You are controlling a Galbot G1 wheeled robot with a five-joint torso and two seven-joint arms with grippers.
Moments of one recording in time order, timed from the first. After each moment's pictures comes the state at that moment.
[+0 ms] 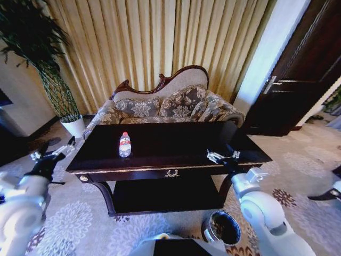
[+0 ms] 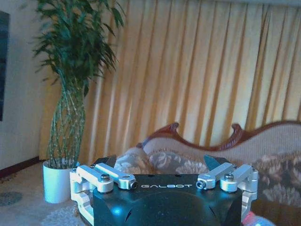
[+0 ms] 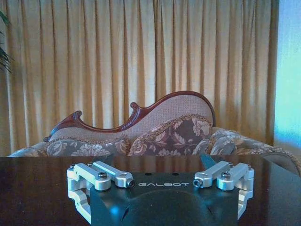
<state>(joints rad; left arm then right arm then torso) 1.52 -0.93 -1.10 -2.25 -0.97 0.40 -0.28 -1.54 1.14 0.64 2.39 0.49 -0.35 0.20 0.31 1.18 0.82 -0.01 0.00</state>
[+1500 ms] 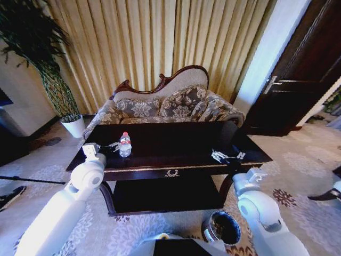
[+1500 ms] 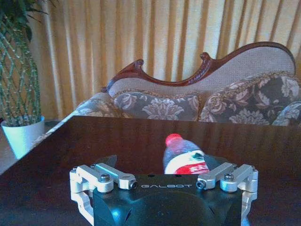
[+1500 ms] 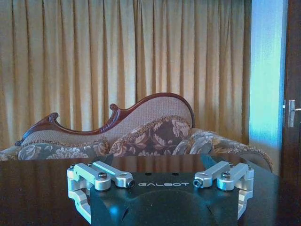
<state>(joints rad) 1.03 -0.89 -0.33 -2.09 -0.92 0.54 -0.64 -1.50 1.18 0.66 2.32 0.44 -0.32 0.22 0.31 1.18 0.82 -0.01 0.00</state>
